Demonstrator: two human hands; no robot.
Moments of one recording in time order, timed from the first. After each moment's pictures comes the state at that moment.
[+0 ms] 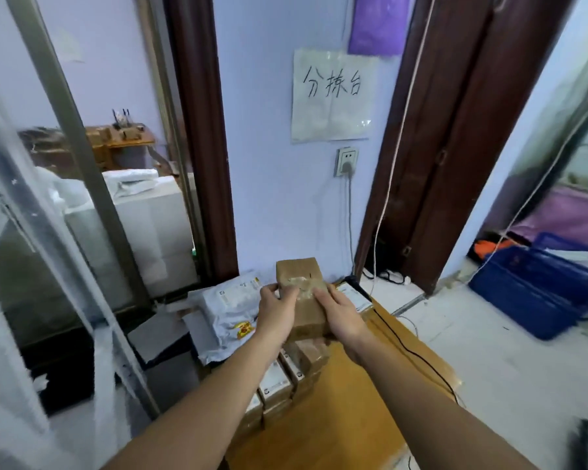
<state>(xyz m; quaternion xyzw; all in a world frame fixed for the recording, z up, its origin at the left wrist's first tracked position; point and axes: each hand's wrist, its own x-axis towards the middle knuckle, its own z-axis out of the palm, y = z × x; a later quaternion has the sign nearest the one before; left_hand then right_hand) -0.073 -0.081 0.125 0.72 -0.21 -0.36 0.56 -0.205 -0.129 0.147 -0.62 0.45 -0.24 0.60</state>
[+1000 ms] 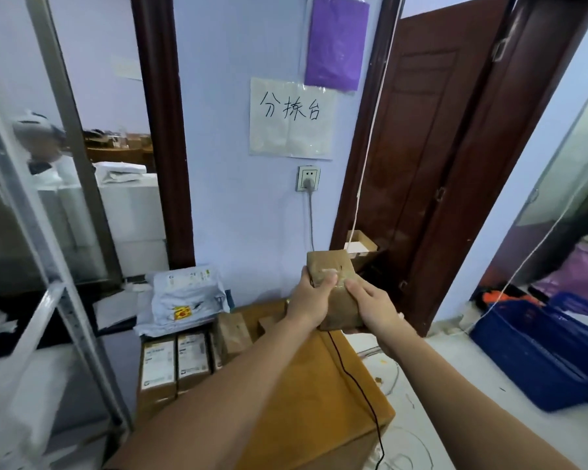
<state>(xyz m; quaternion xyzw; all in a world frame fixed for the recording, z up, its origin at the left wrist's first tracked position) -0.328 -0.195 0.178 0.69 -0.31 -0.30 0.58 -0.451 -0.251 0.204 -0.68 0.41 -0.27 0.55</state>
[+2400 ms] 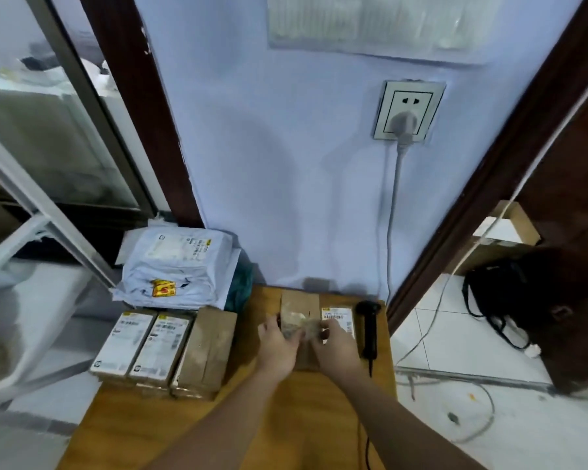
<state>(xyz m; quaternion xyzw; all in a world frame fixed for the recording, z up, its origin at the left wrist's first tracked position) -0.175 -0.389 -0.084 0.86 0.04 -0.21 0.46 -0.225 -0.501 -0.067 -0.87 0.29 0.05 0.40</state>
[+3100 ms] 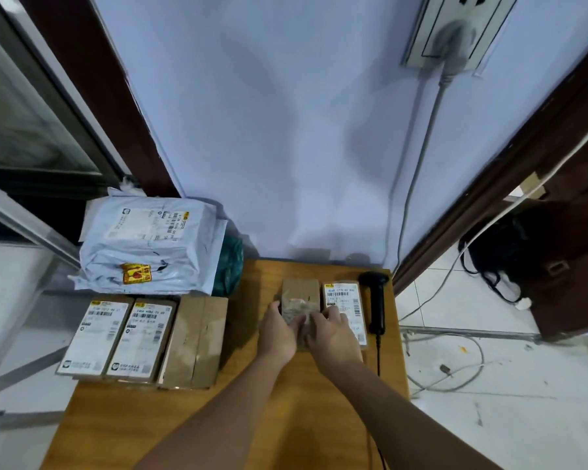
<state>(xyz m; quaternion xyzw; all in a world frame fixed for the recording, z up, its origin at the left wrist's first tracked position) -0.138 -0.400 -0.177 0.88 0.05 -0.24 0.41 -0.209 -0.498 -0.128 -0.94 0.22 0.11 0.23</state>
